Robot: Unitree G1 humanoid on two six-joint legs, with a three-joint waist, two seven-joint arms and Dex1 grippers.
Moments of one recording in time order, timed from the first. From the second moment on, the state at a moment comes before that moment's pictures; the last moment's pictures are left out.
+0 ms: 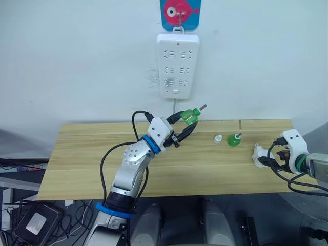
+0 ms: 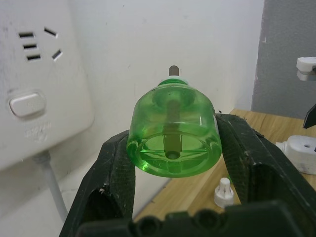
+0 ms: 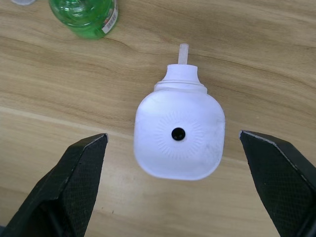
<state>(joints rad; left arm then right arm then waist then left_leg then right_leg) -0.35 0.13 -0.16 -0.01 -0.23 0.02 -0.64 -0.22 -1.00 -0.02 0.07 0.59 0.91 0.47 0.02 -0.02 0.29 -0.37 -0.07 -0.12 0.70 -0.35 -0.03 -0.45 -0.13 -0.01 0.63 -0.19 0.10</state>
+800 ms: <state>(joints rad) -0.30 0.17 -0.19 -0.10 -0.27 0.14 -0.67 -0.53 -0.90 0.12 0.53 0.30 0.91 0.81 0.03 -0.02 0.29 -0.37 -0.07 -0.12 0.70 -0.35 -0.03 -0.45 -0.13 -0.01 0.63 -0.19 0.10</state>
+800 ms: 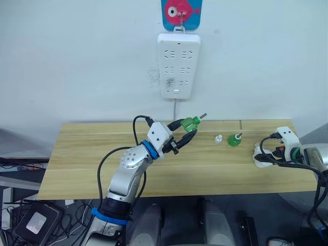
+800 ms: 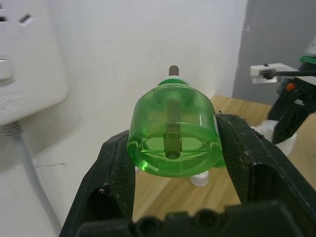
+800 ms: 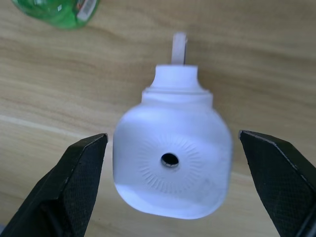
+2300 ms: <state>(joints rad) -0.44 0.39 -0.19 -0.18 -0.61 0.51 -1.09 -0.42 -0.90 -0.35 0.01 1.69 1.55 0.48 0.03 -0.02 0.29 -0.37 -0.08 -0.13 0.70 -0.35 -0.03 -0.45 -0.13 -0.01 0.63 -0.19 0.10</state>
